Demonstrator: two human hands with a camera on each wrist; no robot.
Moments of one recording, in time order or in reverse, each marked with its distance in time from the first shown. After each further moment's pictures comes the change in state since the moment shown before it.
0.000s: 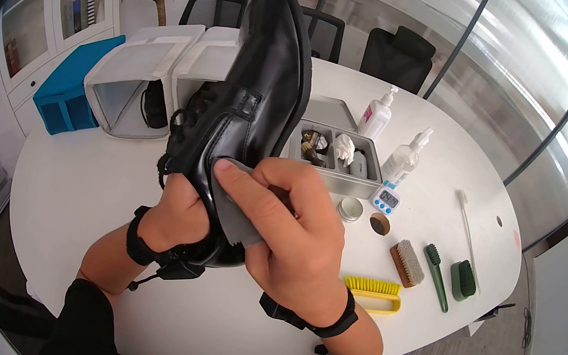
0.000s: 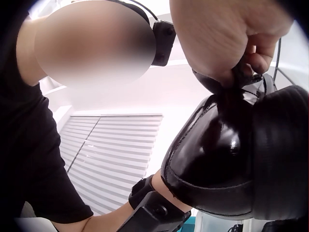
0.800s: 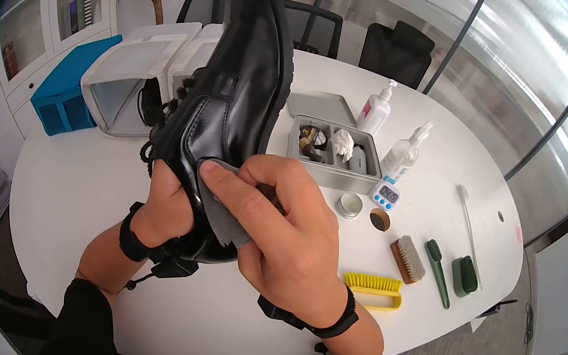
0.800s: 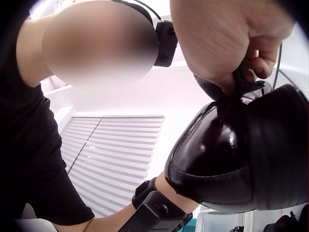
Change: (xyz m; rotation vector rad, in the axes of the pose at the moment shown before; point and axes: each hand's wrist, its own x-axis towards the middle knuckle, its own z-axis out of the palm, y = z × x) left_hand 0.010 0.015 0.004 -0.203 0.188 -0.017; right_hand -0.001 -0.001 -0.003 0.045 -0.058 0.008
